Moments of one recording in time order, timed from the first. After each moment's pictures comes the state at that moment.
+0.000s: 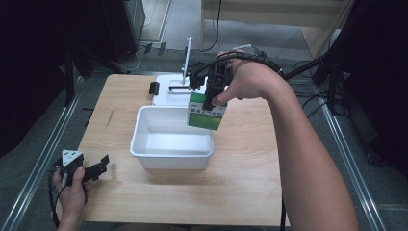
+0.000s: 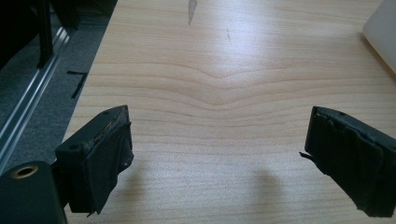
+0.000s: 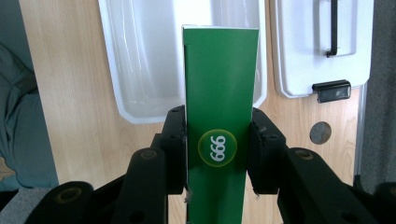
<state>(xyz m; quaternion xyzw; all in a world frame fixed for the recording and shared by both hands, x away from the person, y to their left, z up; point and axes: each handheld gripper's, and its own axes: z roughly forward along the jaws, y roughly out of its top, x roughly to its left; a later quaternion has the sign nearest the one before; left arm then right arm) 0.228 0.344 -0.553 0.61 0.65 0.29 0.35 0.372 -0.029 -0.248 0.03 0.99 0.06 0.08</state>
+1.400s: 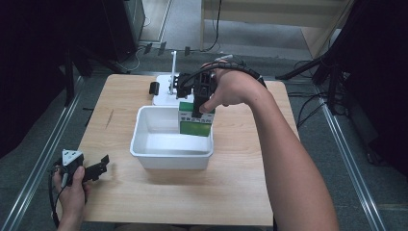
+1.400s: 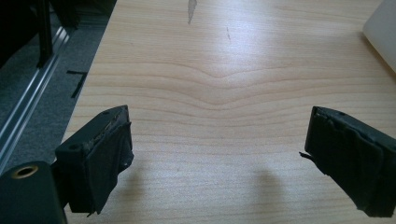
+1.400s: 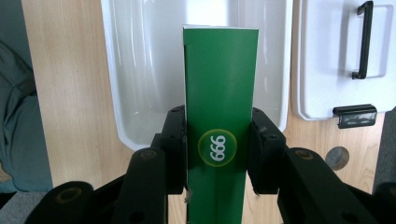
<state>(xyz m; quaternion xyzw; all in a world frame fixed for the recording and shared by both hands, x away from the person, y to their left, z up) 0.229 0.344 -0.553 0.61 0.65 0.29 0.35 0.378 -0.002 -0.280 0.00 1.00 0.06 0.06</state>
